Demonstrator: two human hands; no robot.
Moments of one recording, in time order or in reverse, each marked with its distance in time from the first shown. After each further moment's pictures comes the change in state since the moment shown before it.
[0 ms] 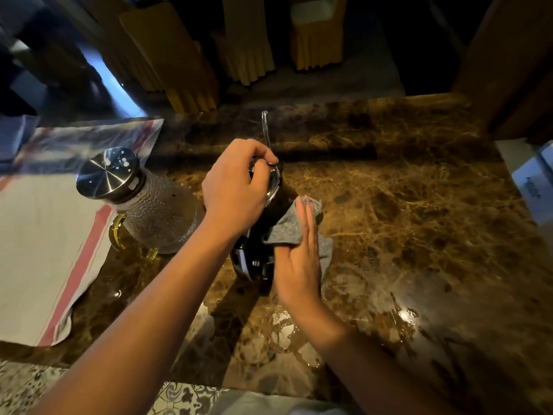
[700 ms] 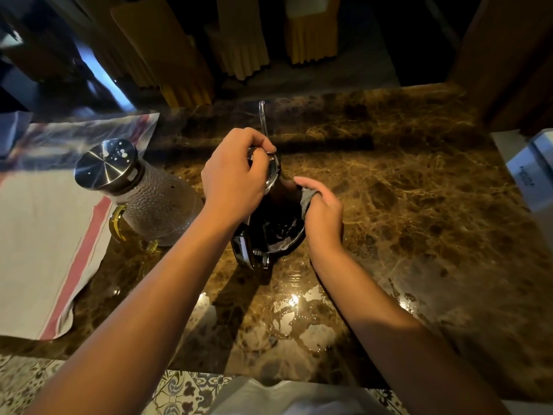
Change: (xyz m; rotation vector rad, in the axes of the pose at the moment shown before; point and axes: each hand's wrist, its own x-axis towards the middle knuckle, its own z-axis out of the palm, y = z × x) left_hand 0.000 0.000 0.000 -0.012 0.010 -0.014; right_hand 0.061 -0.008 -0.025 0.365 0.125 0.457
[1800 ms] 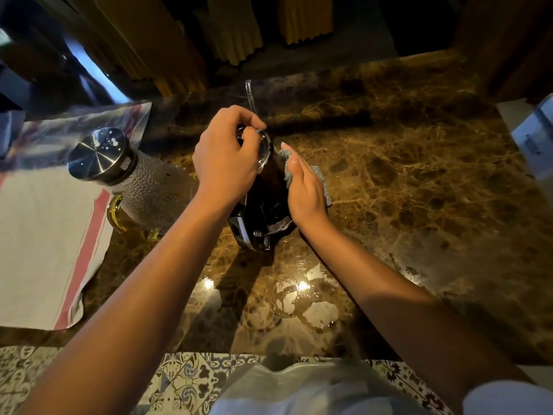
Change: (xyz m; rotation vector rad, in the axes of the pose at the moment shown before) left_hand 0.002 -0.005 0.003 0.003 0.047 -0.011; right_hand 0.019 0.019 0.012 -0.278 -0.238 -0.329
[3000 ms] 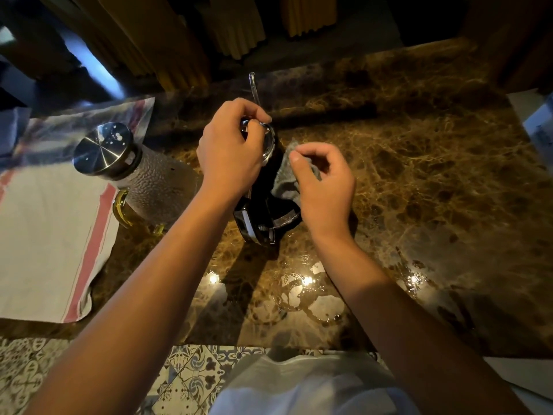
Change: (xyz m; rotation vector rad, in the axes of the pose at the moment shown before) left_hand -0.001 -0.003 0.001 -0.045 -0.002 0.018; right_hand -0.044 -0.053 -0.015 0.116 0.349 -0.080
